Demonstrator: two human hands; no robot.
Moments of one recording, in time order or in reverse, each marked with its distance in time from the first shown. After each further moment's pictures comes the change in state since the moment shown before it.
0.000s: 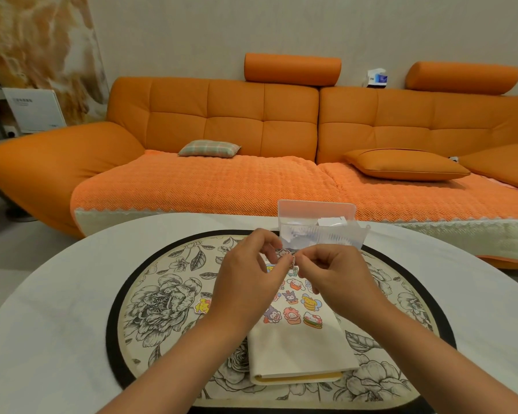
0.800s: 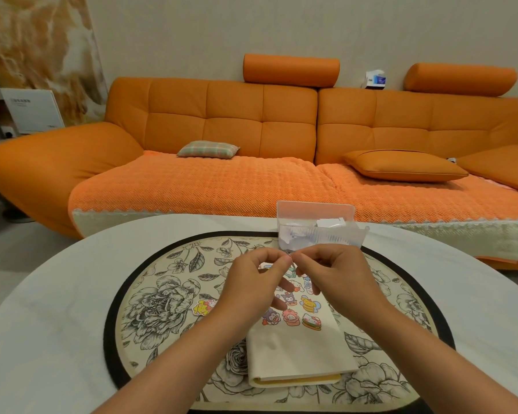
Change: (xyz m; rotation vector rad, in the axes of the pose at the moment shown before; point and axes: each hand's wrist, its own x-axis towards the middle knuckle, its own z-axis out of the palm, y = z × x) left_hand 0.000 0.004 0.008 -0.482 -0.206 -0.454; right_hand 0.001 0.000 -0.003 0.038 0.034 0.023
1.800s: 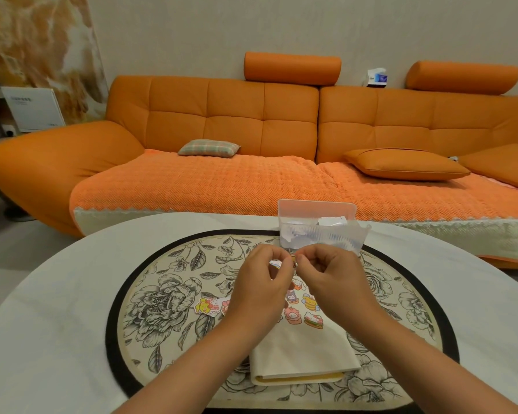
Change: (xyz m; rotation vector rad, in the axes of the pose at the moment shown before) left_hand -0.003 -0.013 0.009 0.228 0.108 0.239; right_hand -0.003 0.009 0.016 0.001 0.074 -0.039
